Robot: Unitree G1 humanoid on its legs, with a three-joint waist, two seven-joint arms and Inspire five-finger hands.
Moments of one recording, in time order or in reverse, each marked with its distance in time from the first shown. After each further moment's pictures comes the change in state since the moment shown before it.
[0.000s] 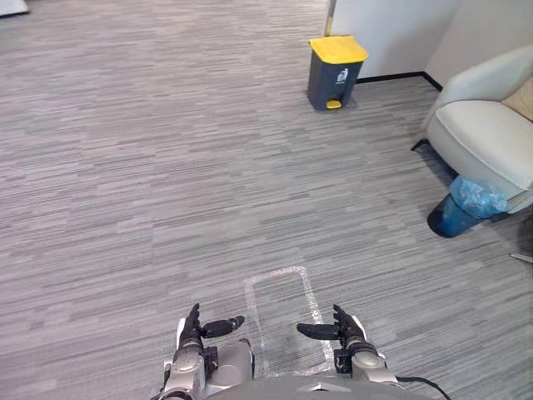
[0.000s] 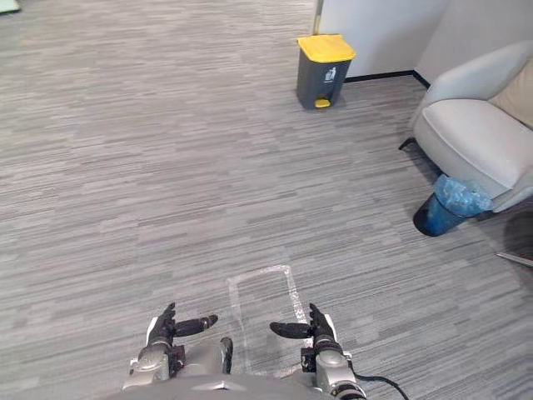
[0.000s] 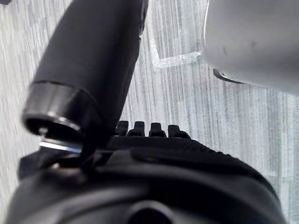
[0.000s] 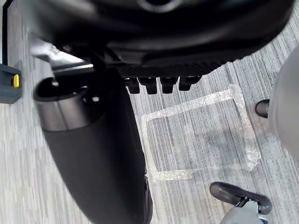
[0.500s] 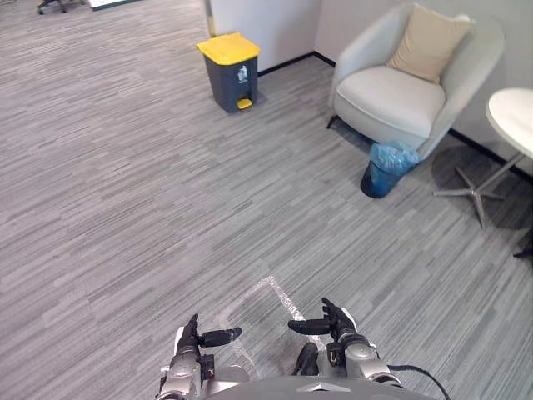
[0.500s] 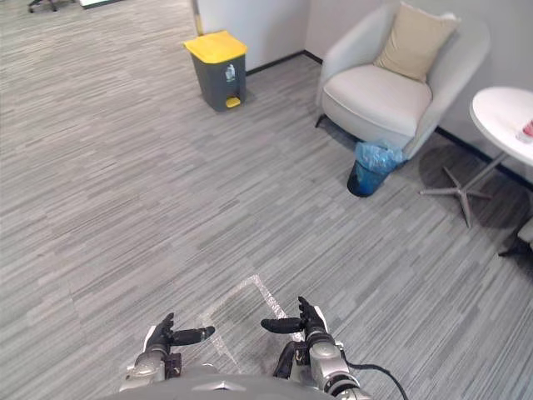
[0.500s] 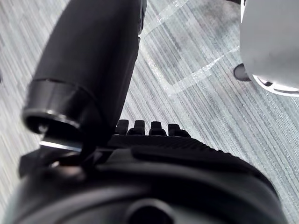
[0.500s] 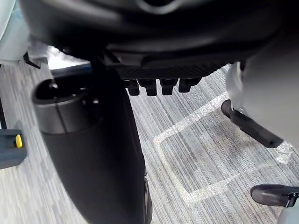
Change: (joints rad) left arm -0.019 0.005 -0.021 0.063 0.023 0.005 -0.036; right arm -0.072 -0.048 0.041 0.037 -0.016 -0.011 0.009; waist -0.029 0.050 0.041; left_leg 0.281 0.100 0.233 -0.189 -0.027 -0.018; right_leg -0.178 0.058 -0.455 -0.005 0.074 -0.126
